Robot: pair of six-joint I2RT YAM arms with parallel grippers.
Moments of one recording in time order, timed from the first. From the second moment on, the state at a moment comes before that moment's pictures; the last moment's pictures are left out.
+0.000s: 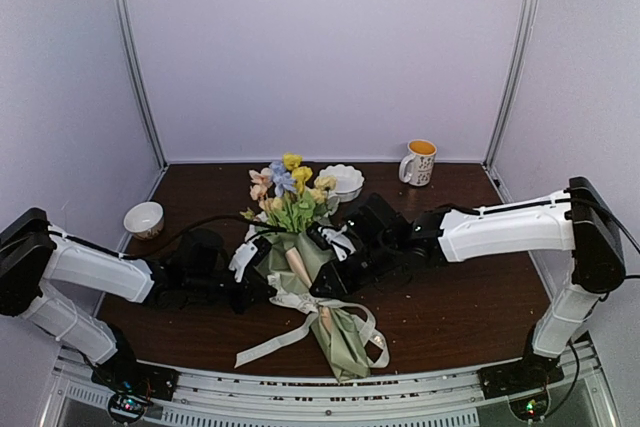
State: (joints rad) left arm -0.80 1.40 0.43 0.33 0.32 -0.15; right arm 1.02 1.70 1.11 -0.21 -0.34 0.49
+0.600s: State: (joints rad) left arm -0.80 1.40 0.44 0.32 0.32 -0.15; right arm 1.04 1.79 1.29 -0.56 -0.29 0.18
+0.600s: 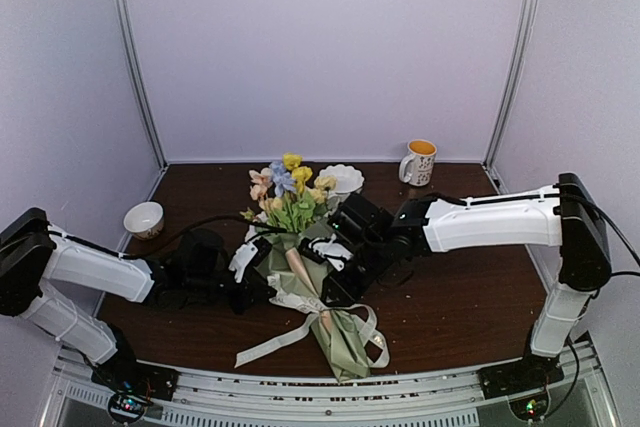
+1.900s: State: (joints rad) left arm -0.80 1.40 0.45 0.30 0.31 -0.15; right arm 1.12 1.84 1.39 -0.57 -0.17 0.16
